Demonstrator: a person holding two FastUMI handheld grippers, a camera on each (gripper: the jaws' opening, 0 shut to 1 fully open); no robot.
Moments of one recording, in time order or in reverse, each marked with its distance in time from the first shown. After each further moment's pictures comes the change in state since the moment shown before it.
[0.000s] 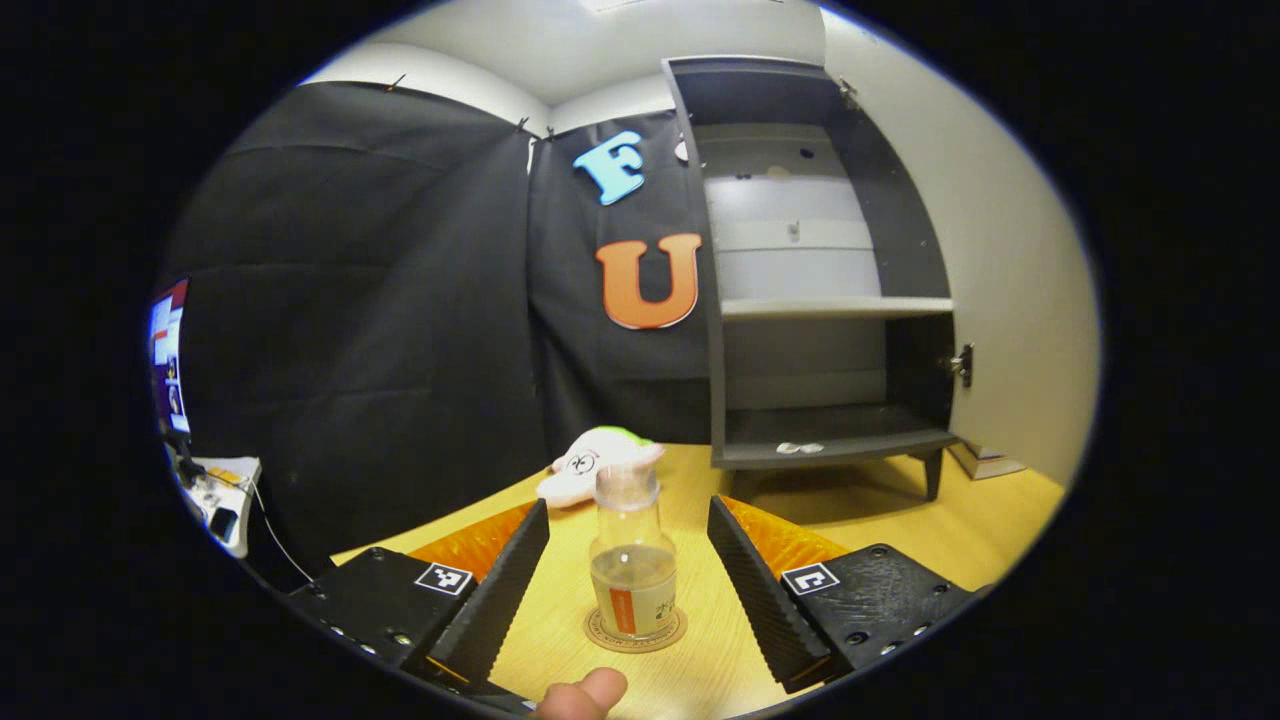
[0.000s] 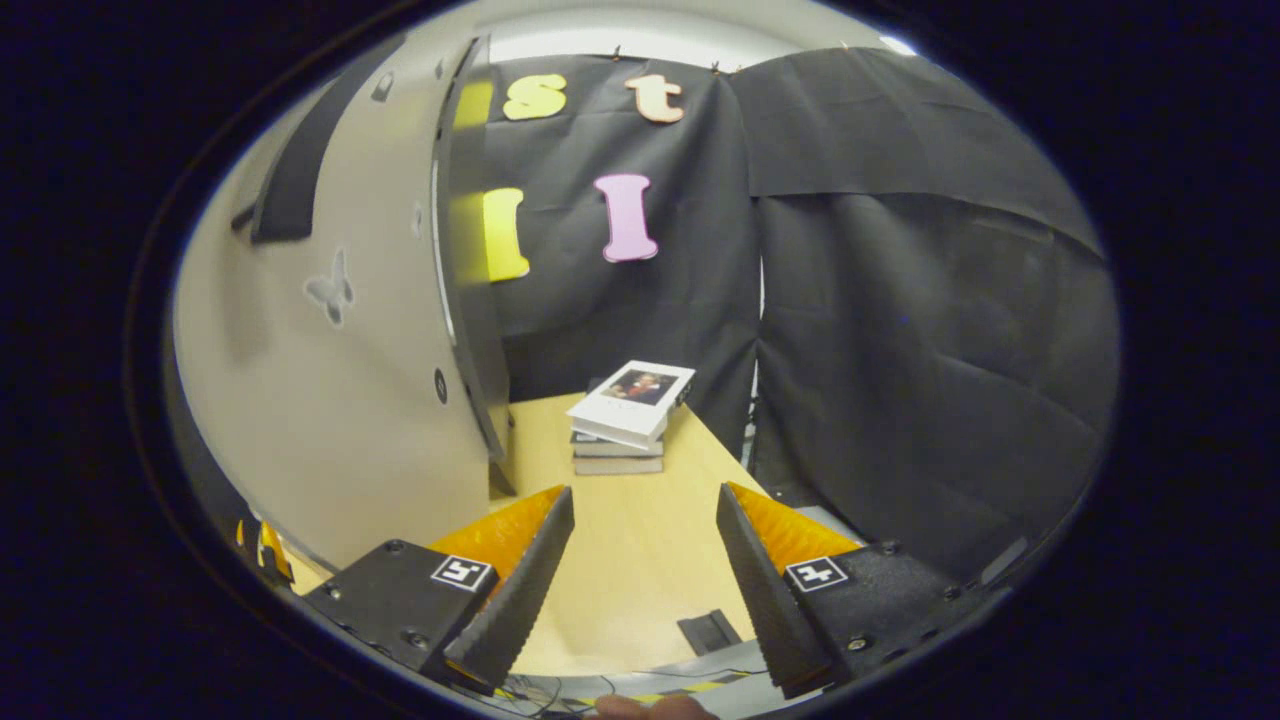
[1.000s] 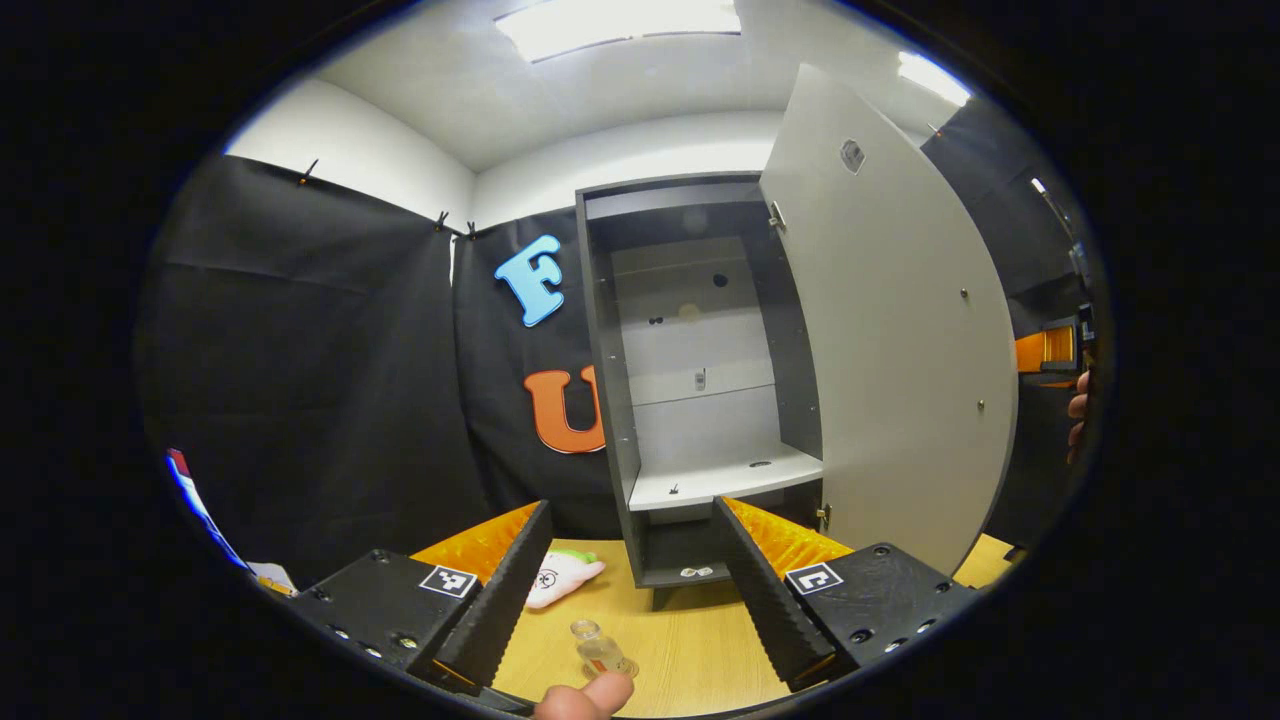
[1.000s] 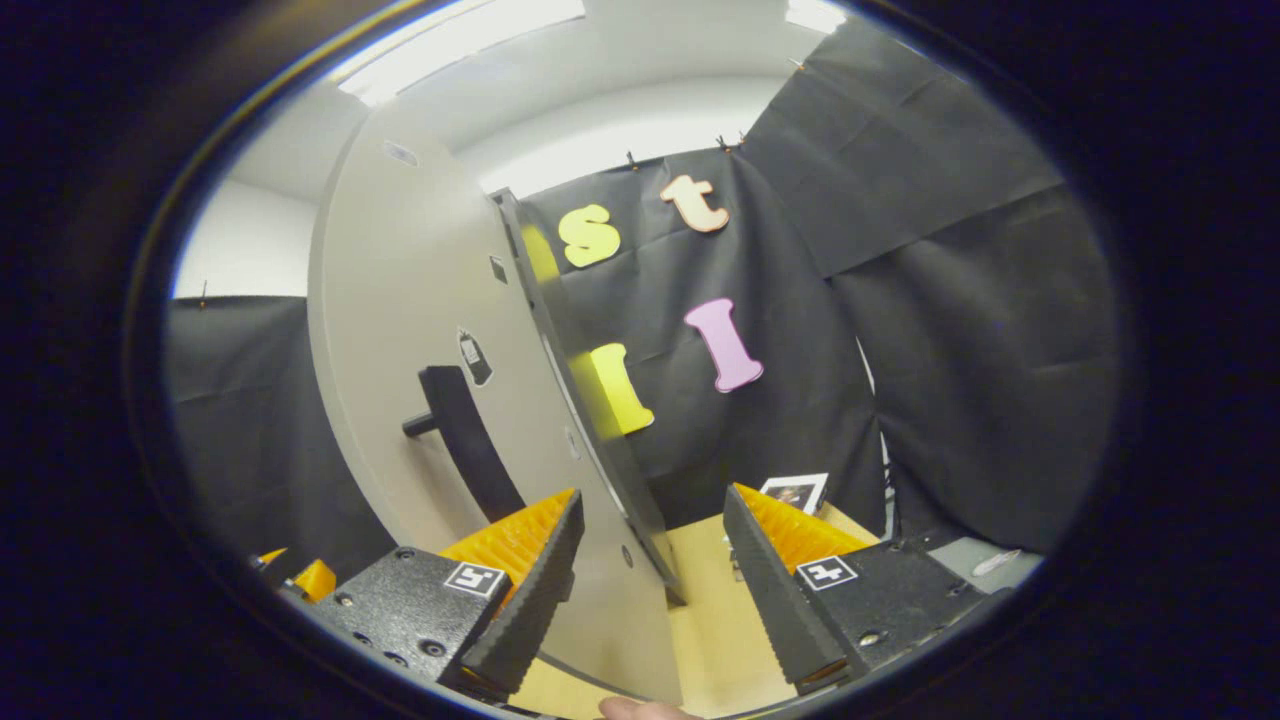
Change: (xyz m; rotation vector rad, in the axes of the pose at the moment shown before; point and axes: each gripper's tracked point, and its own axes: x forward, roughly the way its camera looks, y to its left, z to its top) left arm -0.089 -0.042 0.229 0.057 -0.137 -0.180; right arm -0.086 0.093 0.122 0.210 -0.265 0.369
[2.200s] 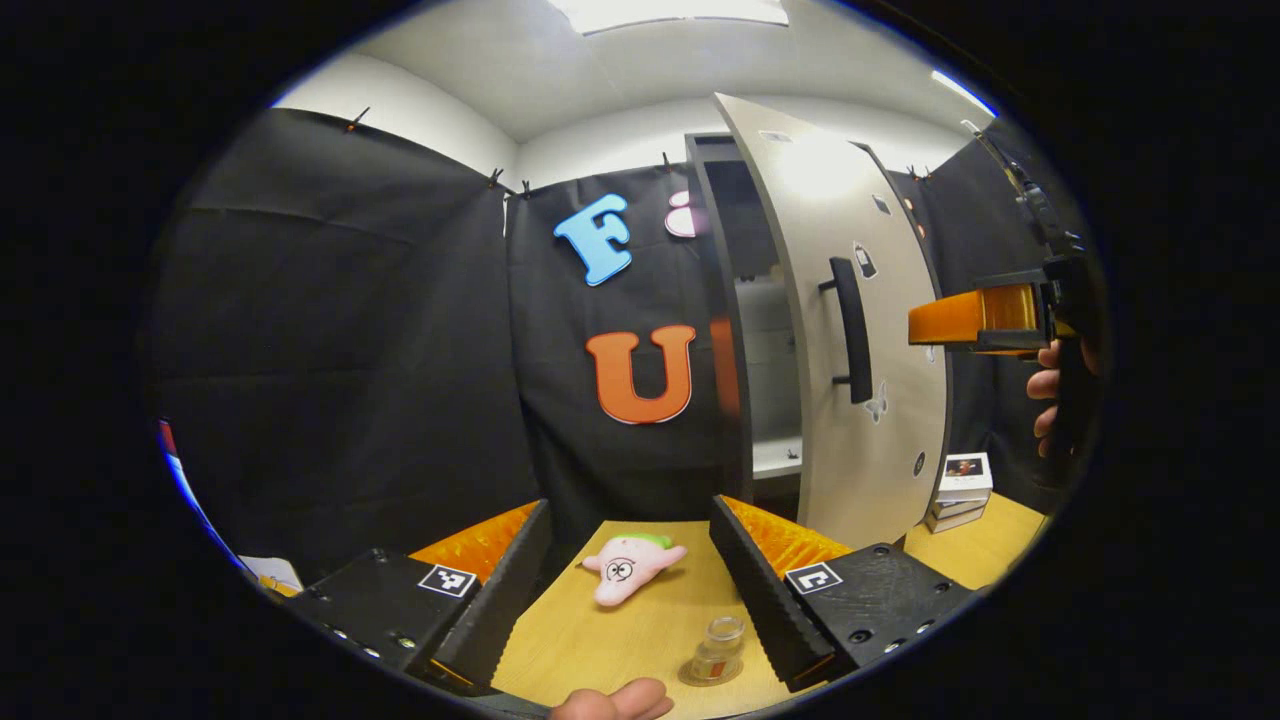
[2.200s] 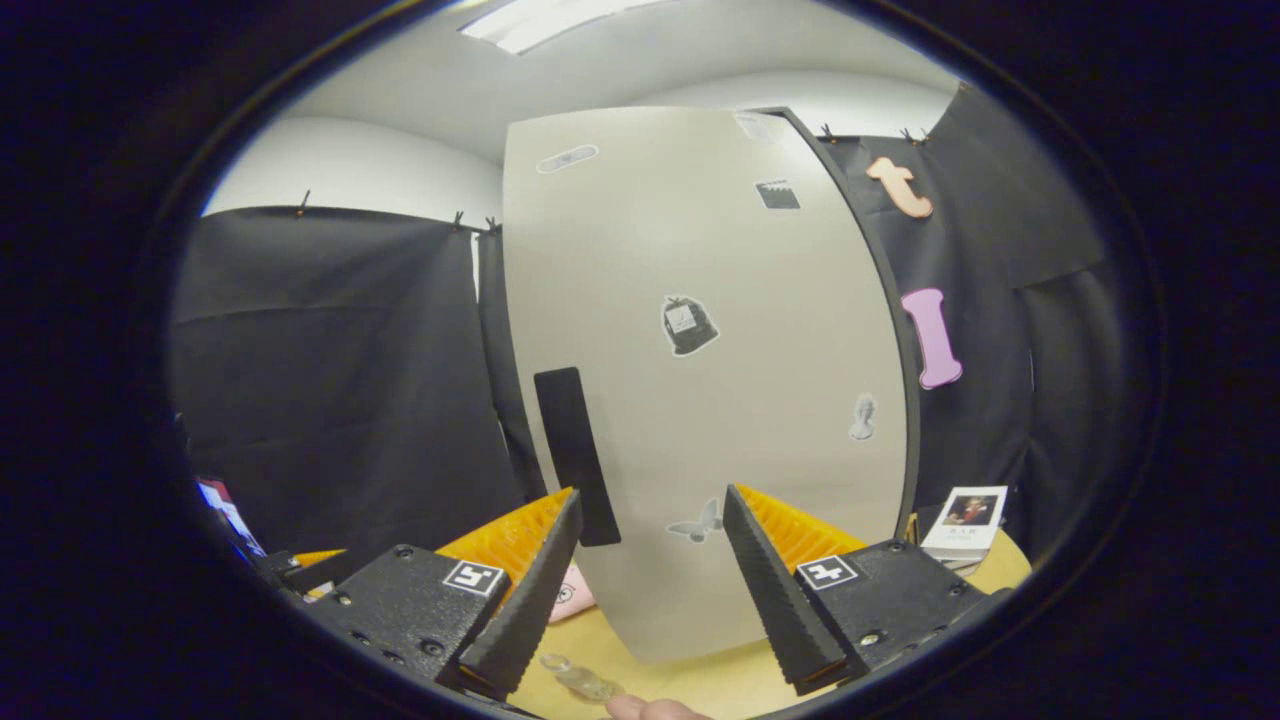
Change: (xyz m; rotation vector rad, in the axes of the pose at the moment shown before) left arm 0.048 0.159 -0.076 -0.015 0.083 0.093; right arm 0.108 0.283 -0.113 -0.176 0.073 0.326
